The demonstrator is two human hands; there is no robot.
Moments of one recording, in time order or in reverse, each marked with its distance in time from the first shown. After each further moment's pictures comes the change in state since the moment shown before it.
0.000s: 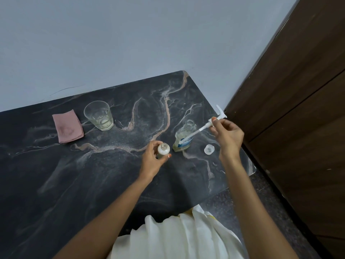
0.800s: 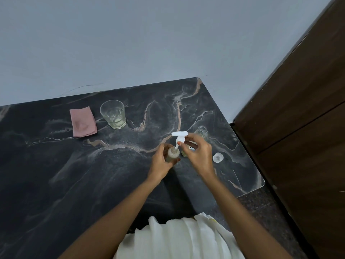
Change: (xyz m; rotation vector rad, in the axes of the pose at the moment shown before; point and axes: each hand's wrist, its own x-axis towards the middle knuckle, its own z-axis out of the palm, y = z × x) left_hand 0.001 -0.002 0.000 0.002 0.006 -0.017; right_hand -0.041 0.051 0.045 -0.465 -0.493 -0.448
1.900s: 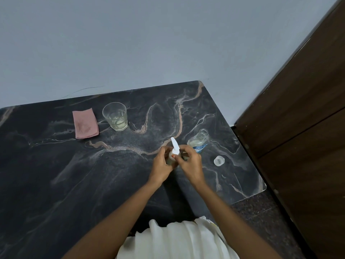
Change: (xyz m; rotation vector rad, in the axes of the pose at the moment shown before) left_hand -0.003 0.002 -0.001 0.024 0.003 0.000; right_hand -0.013 0.032 0.027 -0.059 -0.116 0.052
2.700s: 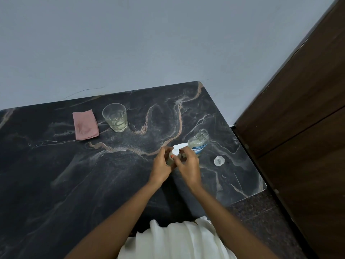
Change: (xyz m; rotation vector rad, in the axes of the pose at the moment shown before) left_hand 0.001 -0.005 0.000 0.024 0.008 0.013; right_hand -0.008 -0.003 0.008 -0.084 0.040 0.046
